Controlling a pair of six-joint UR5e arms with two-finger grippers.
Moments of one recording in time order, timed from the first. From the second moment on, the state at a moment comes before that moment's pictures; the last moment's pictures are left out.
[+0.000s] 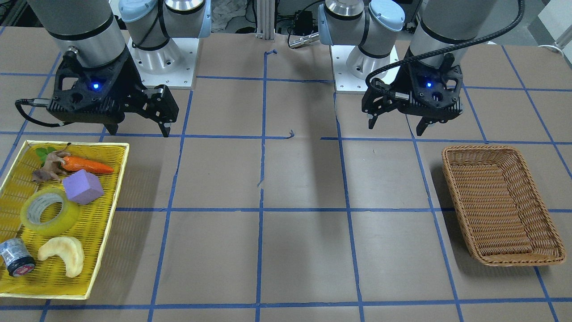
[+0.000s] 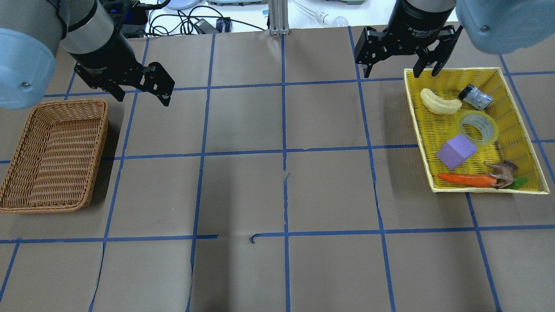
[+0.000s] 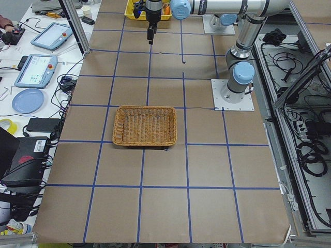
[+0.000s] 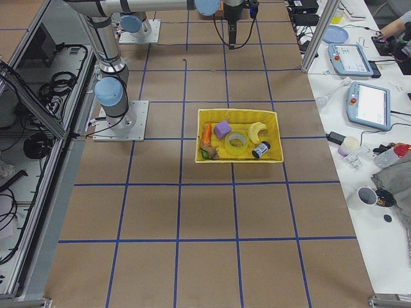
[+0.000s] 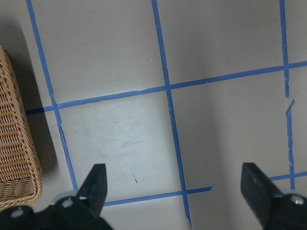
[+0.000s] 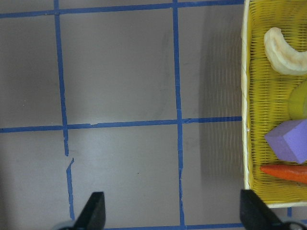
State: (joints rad) left arm -1.55 -1.58 -1.59 -1.48 1.58 0.18; right arm 1.62 -1.48 1.46 -1.61 -1.56 0.09
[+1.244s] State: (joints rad) left arm -1.55 -1.58 -1.59 -1.48 1.59 0.18; right arm 1.62 -1.47 1.45 -1.61 -1.53 0.09
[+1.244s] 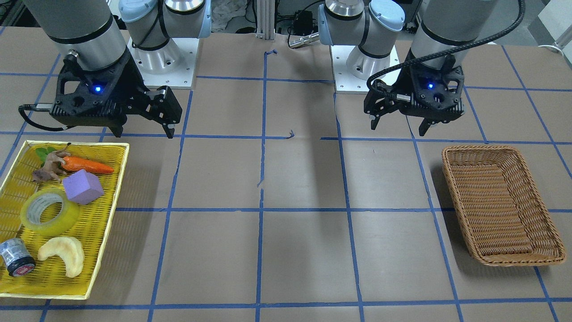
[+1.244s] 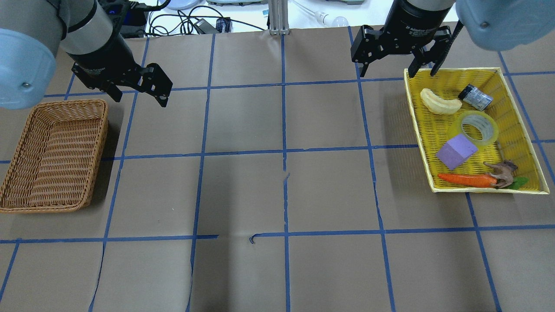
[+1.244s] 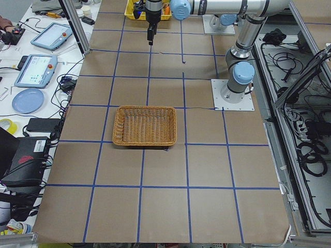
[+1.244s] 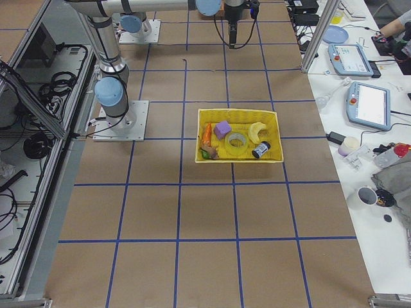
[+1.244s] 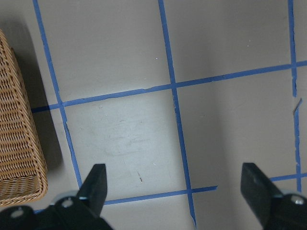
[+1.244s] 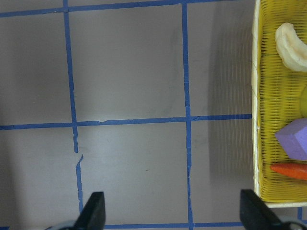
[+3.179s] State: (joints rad) left arm -1.55 -1.58 -1.59 -1.47 1.59 0.18; right arm 1.56 -1.46 1.45 -1.62 -1.57 0.00
